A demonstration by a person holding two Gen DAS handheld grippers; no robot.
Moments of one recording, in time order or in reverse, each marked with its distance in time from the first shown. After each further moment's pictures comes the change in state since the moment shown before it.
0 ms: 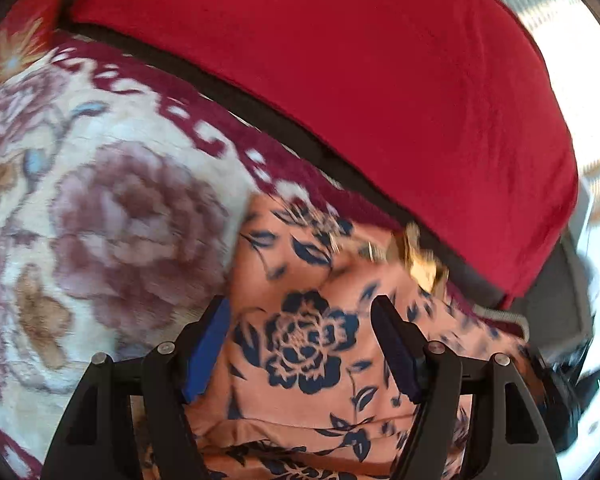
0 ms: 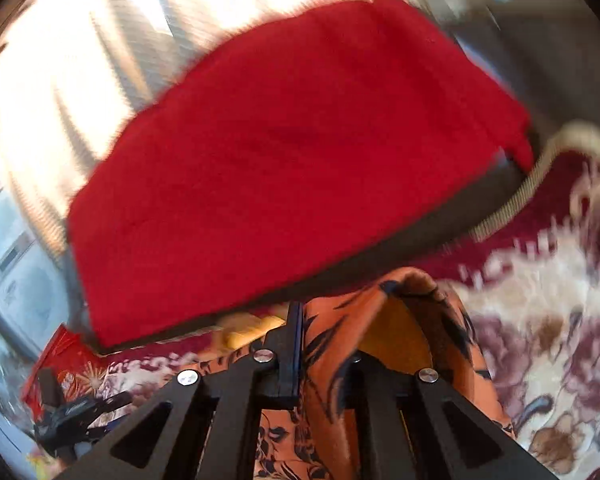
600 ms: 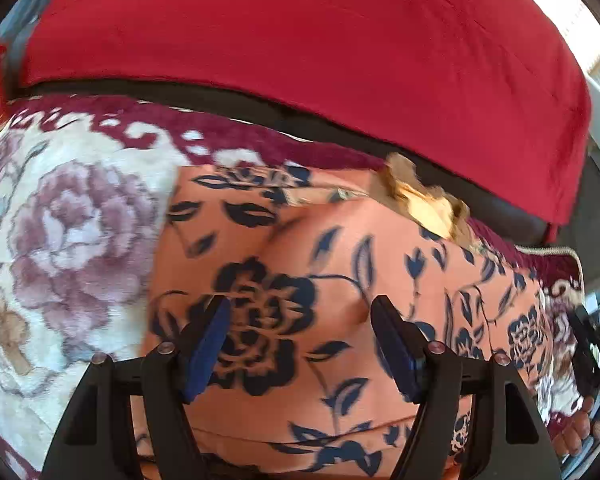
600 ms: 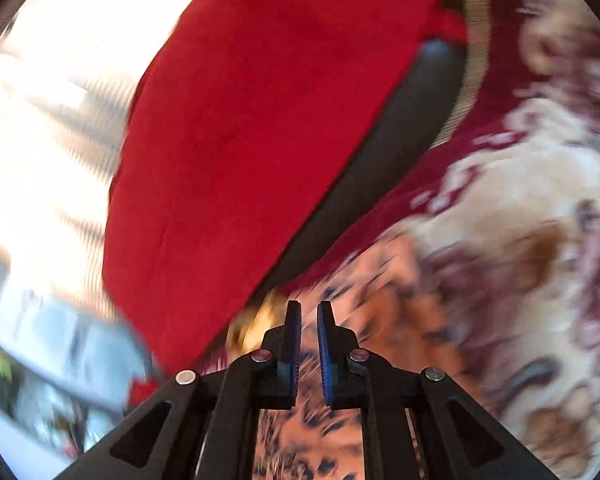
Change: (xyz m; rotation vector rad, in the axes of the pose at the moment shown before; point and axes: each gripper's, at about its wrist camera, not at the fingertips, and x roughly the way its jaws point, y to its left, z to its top) left arm 0.046 -0.061 -0.031 0.235 0.025 0.157; right arm 0.005 -0.090 0.004 0.290 0.127 0.258
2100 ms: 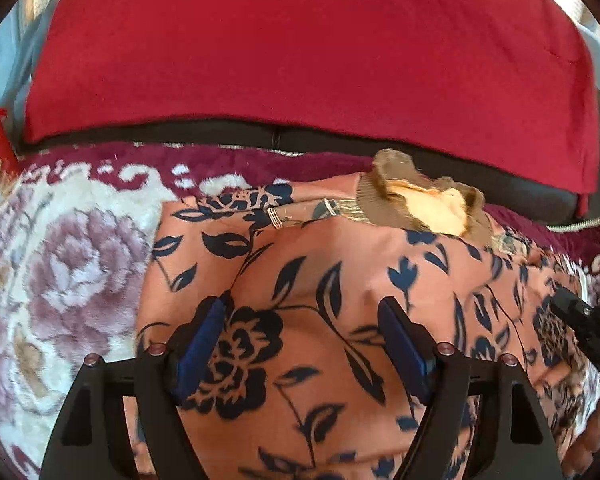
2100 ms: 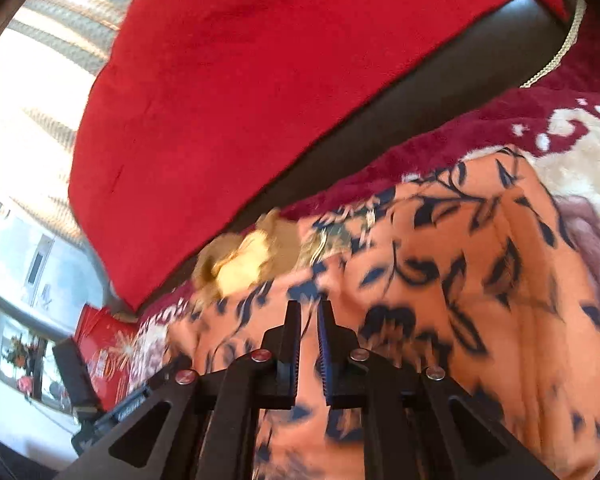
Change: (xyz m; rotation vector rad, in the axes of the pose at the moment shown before) left arm 0.004 -0.037 -0.004 0.134 -0.080 0.174; right arm 0.108 0.045 -0.041 -0.145 0.207 -0.097
